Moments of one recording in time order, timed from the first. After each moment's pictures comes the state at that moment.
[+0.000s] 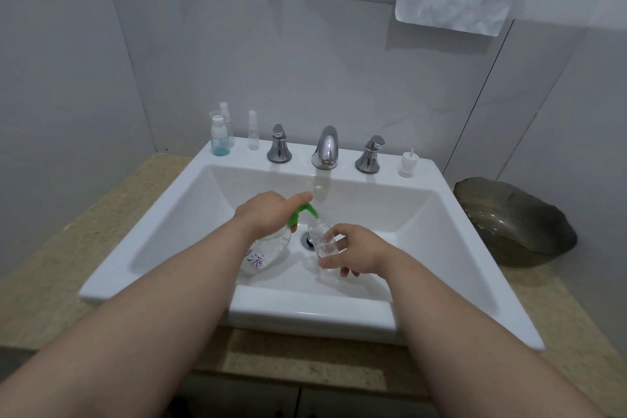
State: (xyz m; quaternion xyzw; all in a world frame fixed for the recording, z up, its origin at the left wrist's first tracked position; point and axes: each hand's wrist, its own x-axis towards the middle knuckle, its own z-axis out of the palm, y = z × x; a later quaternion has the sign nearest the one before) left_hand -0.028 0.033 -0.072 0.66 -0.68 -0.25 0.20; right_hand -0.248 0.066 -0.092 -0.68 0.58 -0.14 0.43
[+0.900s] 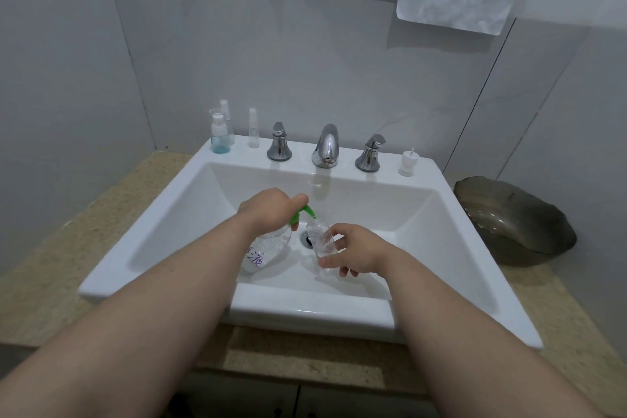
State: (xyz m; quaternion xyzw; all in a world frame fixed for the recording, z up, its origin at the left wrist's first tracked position) left_hand -0.031 0.026 -0.074 0.66 -0.69 -0.24 0.18; right_hand -0.247 0.065 -0.093 -0.68 0.58 -0.13 0.43
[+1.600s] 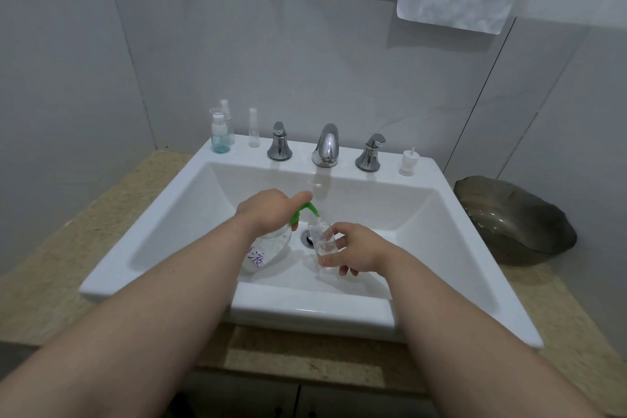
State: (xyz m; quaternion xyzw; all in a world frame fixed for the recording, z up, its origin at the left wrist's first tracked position) left_hand -0.033 0.032 -0.070 0.67 -0.69 -0.22 0.18; right_hand -0.247 0.066 -0.093 -0.68 0.58 -0.13 0.43
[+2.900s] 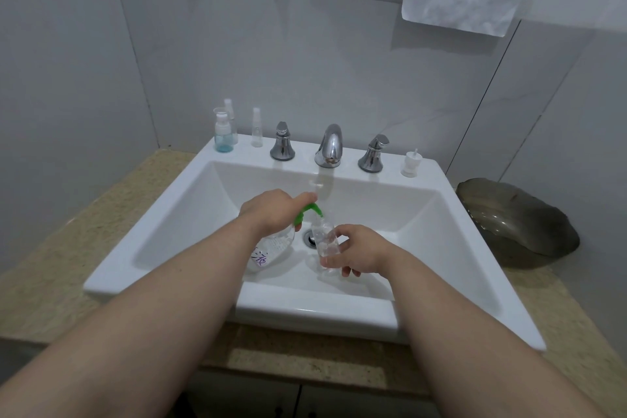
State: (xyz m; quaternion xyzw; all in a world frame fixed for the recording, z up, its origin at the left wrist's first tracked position) left_hand -0.032 0.031 -0.074 0.66 -0.69 -0.23 0.18; right_hand -0.246 0.069 -0.091 -0.68 0.59 -0.13 0.42
